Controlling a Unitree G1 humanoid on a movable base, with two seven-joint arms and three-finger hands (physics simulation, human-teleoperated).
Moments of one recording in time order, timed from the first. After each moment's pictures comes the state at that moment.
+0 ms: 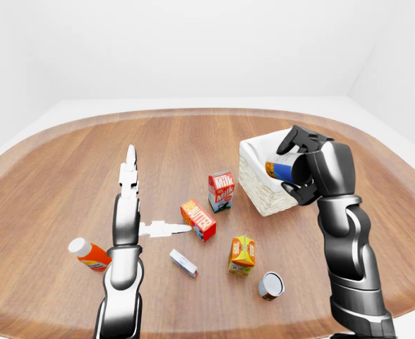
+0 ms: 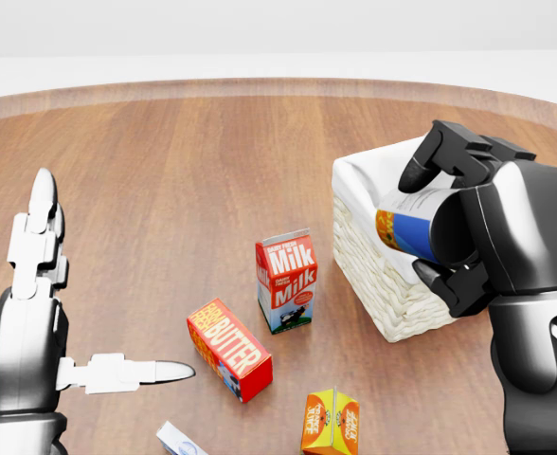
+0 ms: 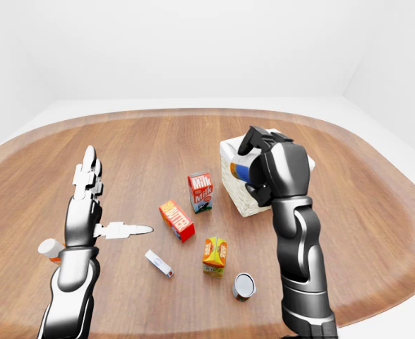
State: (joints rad) left arm 0.07 0.02 0.03 -0.37 0.30 -0.09 0.04; right arm -0.25 -0.20 -0.15 -0.31 -0.87 -0.09 0.03
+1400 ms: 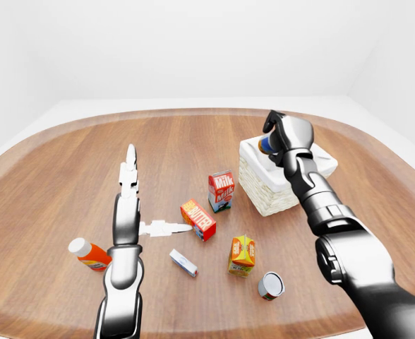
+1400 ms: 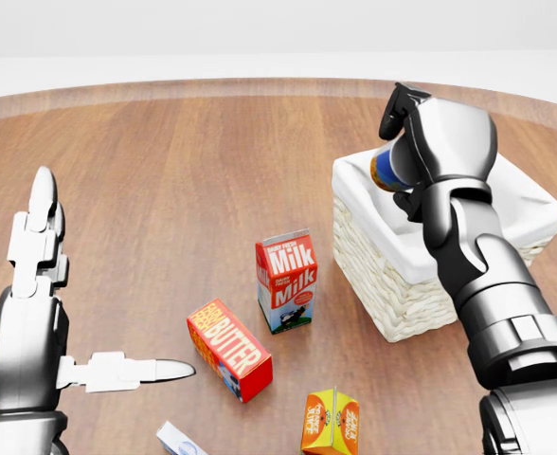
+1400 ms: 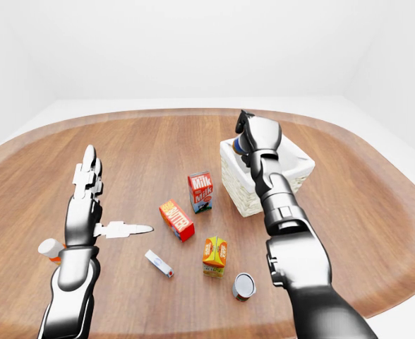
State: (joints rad) left arm 0.07 0.02 0.03 -0.37 0.29 -0.09 0.04; right arm -0.99 -0.30 0.01 1.05 -0.99 -0.09 -0.47
